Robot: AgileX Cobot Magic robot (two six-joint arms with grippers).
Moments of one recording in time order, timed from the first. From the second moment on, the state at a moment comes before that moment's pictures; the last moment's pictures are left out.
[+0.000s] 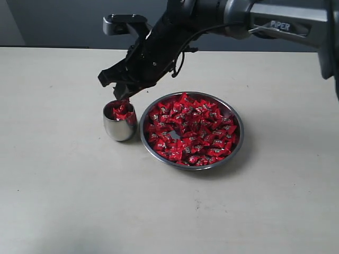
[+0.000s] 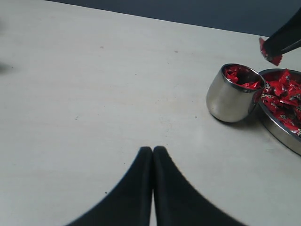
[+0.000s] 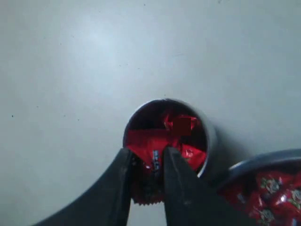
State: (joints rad) left arm 0.25 0.00 -0.02 -0.49 0.52 0.30; right arm 0.76 2.17 -1.81 0.55 0.87 -0.39
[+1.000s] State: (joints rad) left arm 0.25 0.00 -0.02 -0.49 0.52 0.30; right arm 0.77 2.25 -1.91 0.47 0.90 -0.36
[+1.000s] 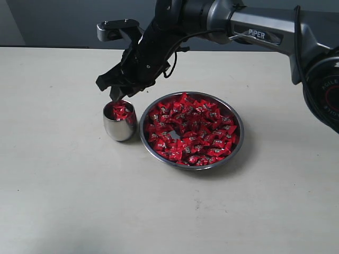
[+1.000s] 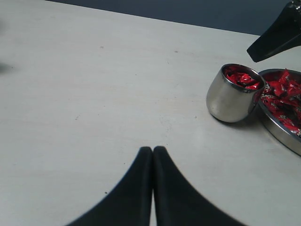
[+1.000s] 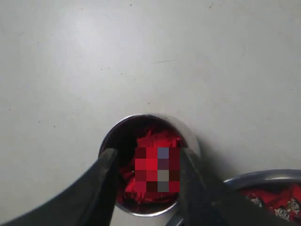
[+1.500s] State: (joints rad) left arm 0.25 0.00 -0.02 -0.49 0.52 0.30; right arm 0.77 2.25 -1.91 0.48 0.83 -0.36
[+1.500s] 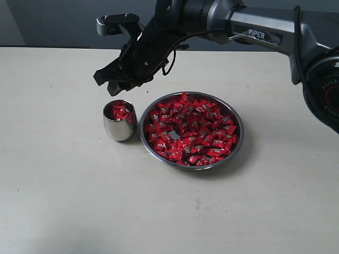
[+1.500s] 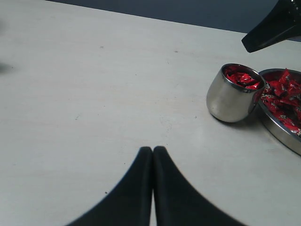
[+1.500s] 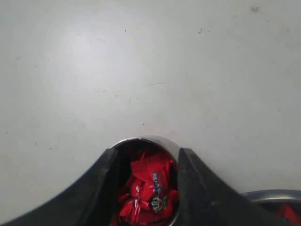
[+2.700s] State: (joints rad) left arm 0.25 0.00 -0.02 -0.49 0.52 0.30; right arm 0.77 2.25 -1.91 0.48 0.85 -0.35
